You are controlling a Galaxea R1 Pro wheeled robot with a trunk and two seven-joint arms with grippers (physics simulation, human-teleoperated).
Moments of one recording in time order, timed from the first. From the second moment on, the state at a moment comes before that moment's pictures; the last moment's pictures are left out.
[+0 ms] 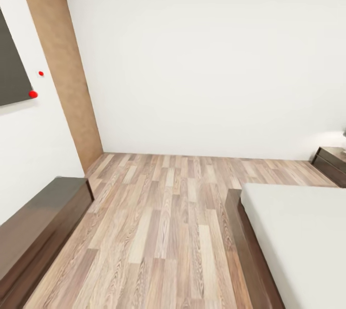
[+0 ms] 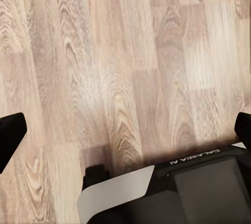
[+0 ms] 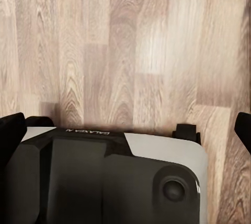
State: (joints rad) left arm -0.41 0.00 0.09 -0.02 -0.23 -0.10 -0.19; right arm -0.41 -0.16 -0.12 0.07 0.01 -0.01 0.45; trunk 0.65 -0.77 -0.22
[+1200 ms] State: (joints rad) left arm -0.41 0.00 0.09 -0.02 -0.23 -0.10 -0.19; right arm -0.41 -0.16 -0.12 0.07 0.01 -0.01 0.45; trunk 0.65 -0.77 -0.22
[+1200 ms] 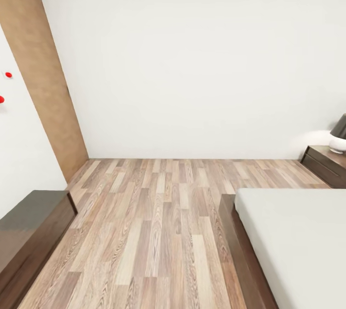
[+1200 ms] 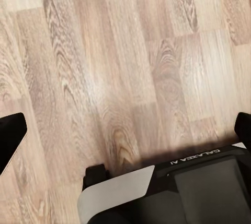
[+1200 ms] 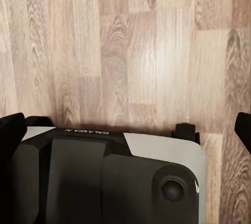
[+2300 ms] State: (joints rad) left arm -0.41 0.00 0.09 -0.02 -0.23 -0.10 -0.19; right arm -0.41 -0.16 -0.12 0.07 0.01 -0.01 0.45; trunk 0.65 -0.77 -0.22
